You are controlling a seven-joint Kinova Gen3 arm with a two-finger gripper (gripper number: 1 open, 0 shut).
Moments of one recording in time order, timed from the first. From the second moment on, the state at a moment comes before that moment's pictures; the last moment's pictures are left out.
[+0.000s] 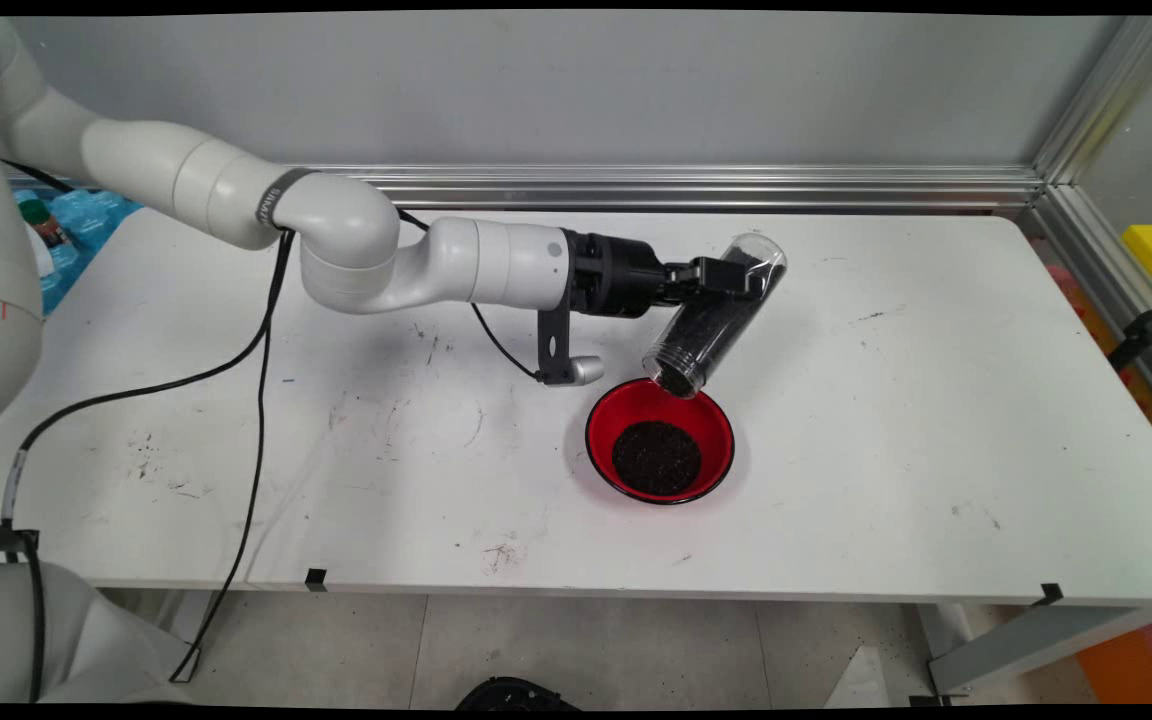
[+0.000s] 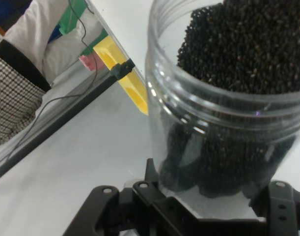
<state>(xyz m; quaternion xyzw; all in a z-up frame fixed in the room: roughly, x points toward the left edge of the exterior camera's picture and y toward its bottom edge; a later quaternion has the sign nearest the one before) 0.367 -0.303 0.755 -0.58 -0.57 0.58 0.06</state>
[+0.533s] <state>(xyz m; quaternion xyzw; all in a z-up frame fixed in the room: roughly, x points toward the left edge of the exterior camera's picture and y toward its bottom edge) 0.371 -0.302 0.765 -0.54 -0.62 0.56 0.09</state>
